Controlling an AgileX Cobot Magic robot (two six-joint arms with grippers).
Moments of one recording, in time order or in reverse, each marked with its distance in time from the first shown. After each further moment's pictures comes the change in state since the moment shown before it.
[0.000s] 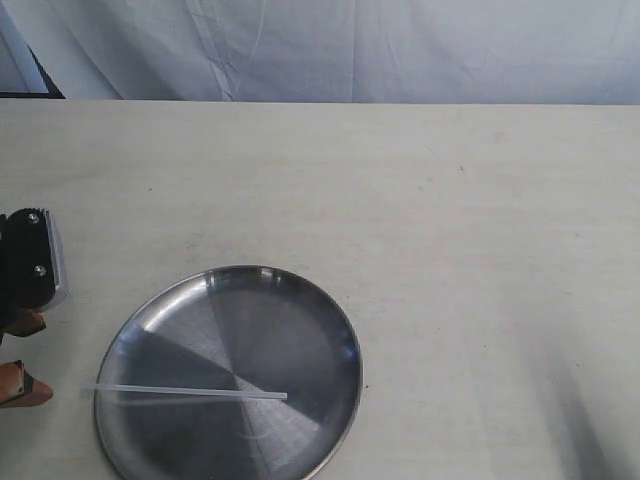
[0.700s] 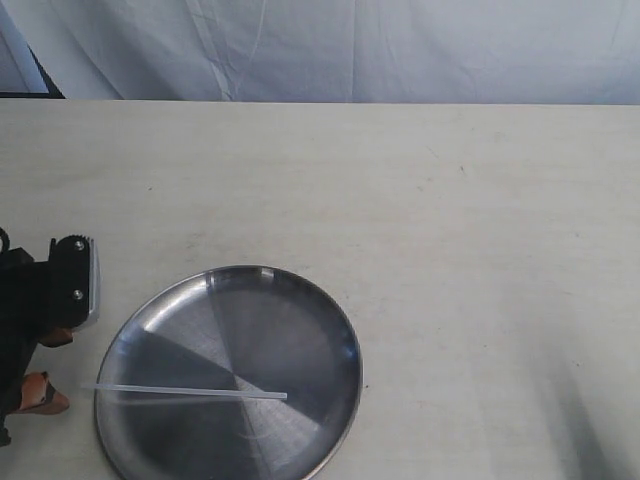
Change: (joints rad) left arm -0.017 0.208 0.000 -0.013 -0.111 0.151; right arm 0.000 0.000 0.000 -0.002 0.000 0.000
